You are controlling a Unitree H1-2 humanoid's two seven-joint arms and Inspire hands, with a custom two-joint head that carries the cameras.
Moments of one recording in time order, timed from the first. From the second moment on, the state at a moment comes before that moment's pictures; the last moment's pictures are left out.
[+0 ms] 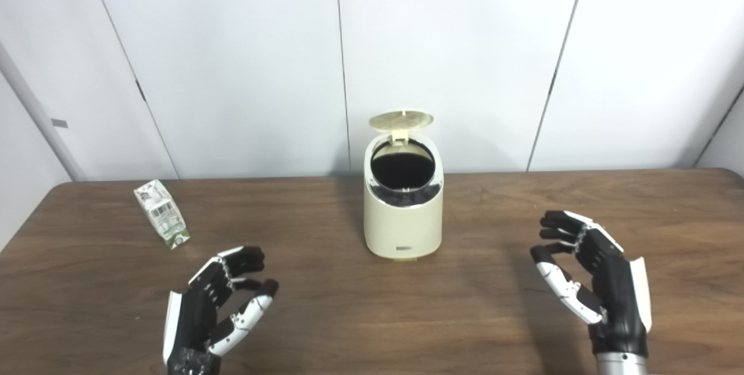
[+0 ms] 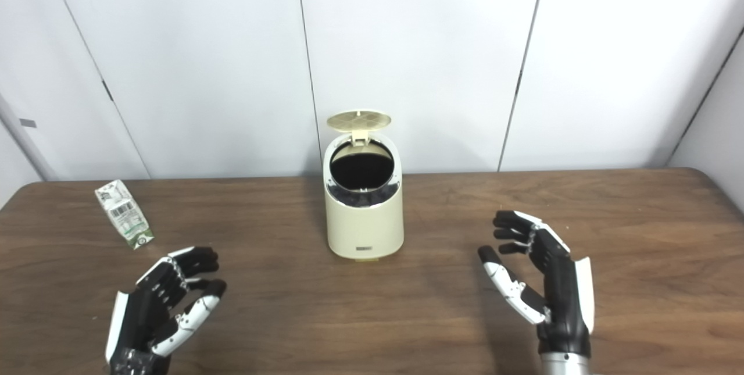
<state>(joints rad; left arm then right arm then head) 0.09 0.08 0.09 -0.24 0.02 -0.17 0.02 0.00 -0.04 -0.07 -0.16 -0.21 -0.24 -0.21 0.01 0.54</state>
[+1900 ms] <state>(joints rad) -0.32 0.34 0.28 0.13 0.06 0.14 0.08 -0.01 -0.17 -0.22 -0.01 0.03 -0.26 -0.09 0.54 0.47</state>
